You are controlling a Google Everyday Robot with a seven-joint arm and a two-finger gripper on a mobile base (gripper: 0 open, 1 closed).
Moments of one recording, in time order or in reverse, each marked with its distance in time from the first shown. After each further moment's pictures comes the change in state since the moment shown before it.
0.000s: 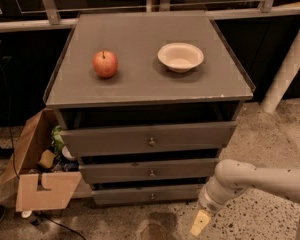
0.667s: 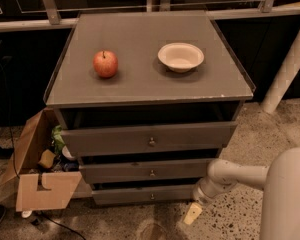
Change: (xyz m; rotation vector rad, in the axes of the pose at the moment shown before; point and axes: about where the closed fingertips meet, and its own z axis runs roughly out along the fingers) arm -0.005 -0.069 0.067 0.019 -0.032 0.028
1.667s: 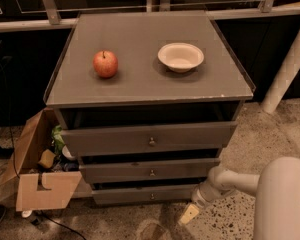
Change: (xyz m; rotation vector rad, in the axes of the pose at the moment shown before) arm 0.012 -0.030 0.052 0.014 -0.076 0.088
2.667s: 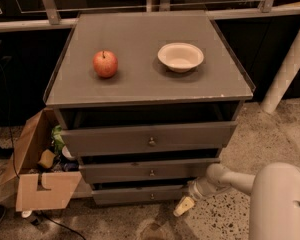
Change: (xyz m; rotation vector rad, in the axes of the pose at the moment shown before) arm -0.029 -0.038 0.023 0.040 -0.094 0.002
